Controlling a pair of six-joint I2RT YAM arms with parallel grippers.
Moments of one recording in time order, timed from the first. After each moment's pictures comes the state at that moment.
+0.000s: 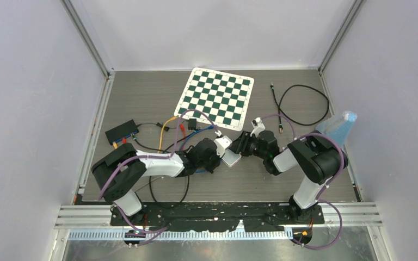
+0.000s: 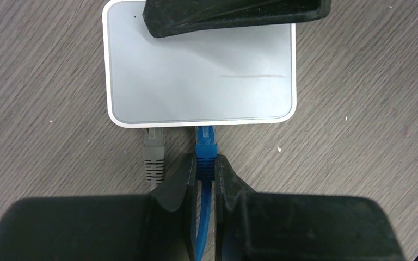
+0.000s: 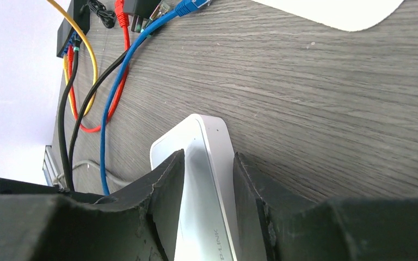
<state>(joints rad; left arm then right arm) -0.96 1.64 0.71 0.21 -0.03 -0.11 0.47 1.72 0.36 0.95 -0.36 0.74</state>
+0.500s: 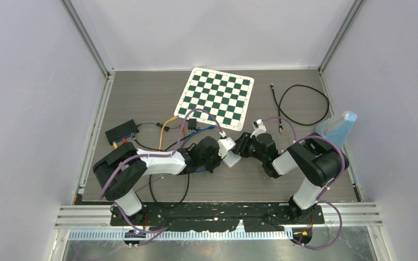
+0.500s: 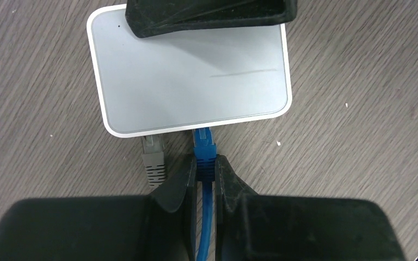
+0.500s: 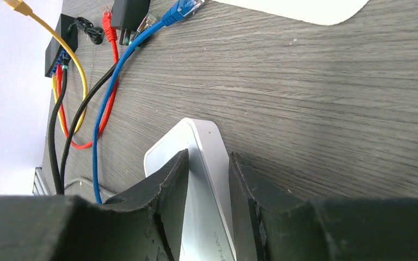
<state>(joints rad) -0.96 1.65 0.74 0.16 0.03 -0.01 0.52 1.70 0.33 0.97 -0.23 0.80</state>
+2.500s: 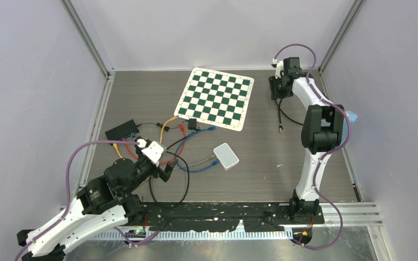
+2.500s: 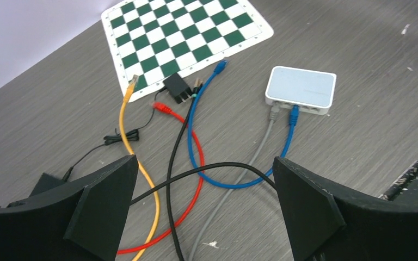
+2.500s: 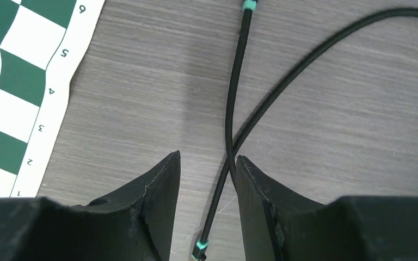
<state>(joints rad) -0.99 0.36 0.65 -0.53 -0.33 0.11 0.01 2.07 1.71 -0.59 -0.07 -0.16</state>
